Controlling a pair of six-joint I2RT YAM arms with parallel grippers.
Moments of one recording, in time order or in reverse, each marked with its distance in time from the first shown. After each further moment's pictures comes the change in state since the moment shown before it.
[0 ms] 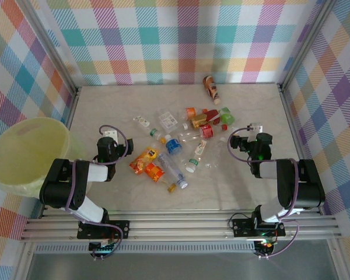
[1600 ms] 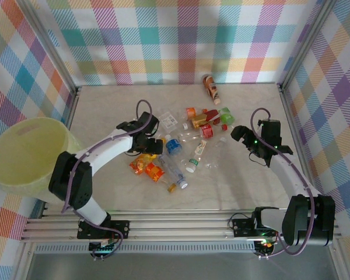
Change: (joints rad) left arm -0.438 0.079 0.798 -1.486 -0.032 -0.304; right arm 0.000 -0.338 0.328 -1.036 -0.162 0.558
